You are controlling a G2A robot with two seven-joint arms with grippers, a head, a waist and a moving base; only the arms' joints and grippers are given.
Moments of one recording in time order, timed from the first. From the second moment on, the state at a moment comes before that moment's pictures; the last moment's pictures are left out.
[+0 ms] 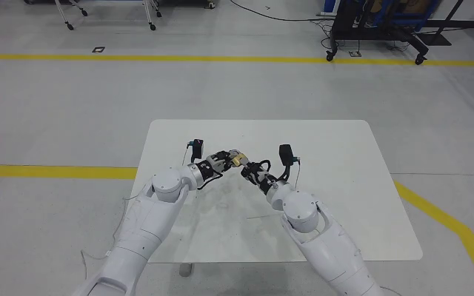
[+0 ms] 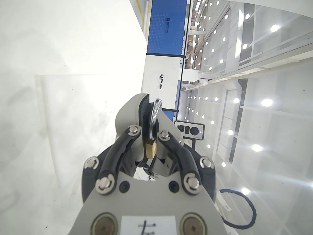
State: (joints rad) left arm 1.00 -1.36 -1.08 -1.06 -0.32 0.01 -0.68; right arm -1.34 -1.36 1.06 -1.65 0.00 0.39 0.17
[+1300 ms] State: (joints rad) left arm 1.00 -1.36 -1.08 -1.08 -0.32 0.01 -0.68; right arm -1.33 -1.37 1.08 -1.64 0.03 0.42 0.19
